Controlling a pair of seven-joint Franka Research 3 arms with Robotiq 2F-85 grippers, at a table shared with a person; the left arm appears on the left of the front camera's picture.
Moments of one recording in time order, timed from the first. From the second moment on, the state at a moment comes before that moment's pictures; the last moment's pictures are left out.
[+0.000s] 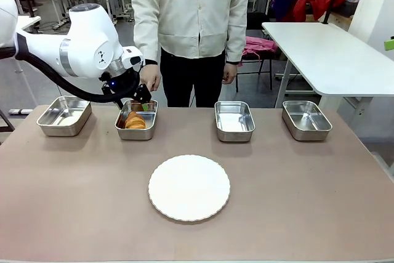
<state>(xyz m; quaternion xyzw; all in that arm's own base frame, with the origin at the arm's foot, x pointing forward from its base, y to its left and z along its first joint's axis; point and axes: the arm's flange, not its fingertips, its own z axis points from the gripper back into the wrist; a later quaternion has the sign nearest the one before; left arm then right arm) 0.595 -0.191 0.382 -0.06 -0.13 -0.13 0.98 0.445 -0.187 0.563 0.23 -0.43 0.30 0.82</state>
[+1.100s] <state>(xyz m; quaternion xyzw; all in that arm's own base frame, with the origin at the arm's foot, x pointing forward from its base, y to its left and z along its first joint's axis) 0.348 -0.231 0.394 -0.02 -0.19 -0.12 0.97 0.445 -0.188 0.564 0.23 -0.43 0.30 0.82</state>
